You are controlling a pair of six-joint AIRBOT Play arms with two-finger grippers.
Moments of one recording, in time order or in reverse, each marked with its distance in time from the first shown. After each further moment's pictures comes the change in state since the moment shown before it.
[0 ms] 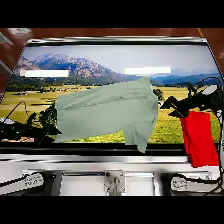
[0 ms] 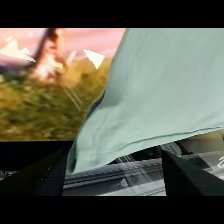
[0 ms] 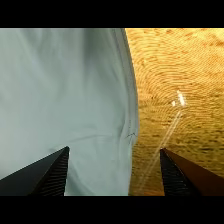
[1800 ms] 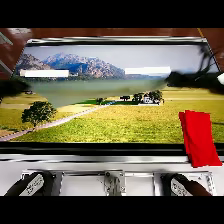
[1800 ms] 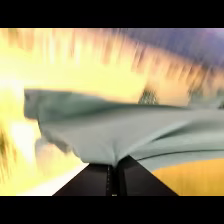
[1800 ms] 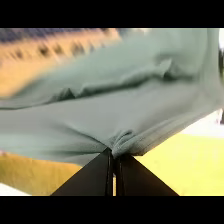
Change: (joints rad) left arm -0.113 0.379 0.632 -0.047 0.111 0.005; right arm 0.131 0.356 0.175 0.150 -0.215 -0.232
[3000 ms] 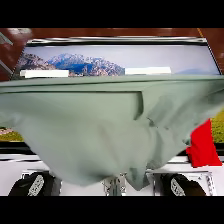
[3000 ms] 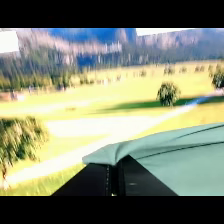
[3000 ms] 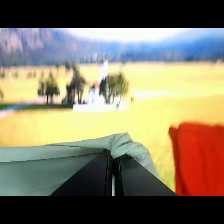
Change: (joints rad) left arm -0.064 0.246 0.341 0.394 -0.475 -0.084; right arm 0.000 0.193 0.570 -0.544 0.760 0.288
